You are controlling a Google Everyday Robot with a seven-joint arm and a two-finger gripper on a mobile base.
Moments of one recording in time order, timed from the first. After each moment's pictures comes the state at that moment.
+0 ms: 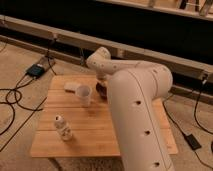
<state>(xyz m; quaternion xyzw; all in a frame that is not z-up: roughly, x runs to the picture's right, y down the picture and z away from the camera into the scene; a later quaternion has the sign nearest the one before) 0.006 -0.030 0.953 -0.21 0.10 0.13 0.96</state>
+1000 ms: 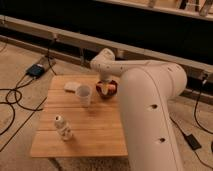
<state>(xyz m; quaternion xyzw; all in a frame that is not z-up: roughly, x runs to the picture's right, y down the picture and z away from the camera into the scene) 0.041 -0.017 0.919 -0.19 0.12 0.22 0.95</state>
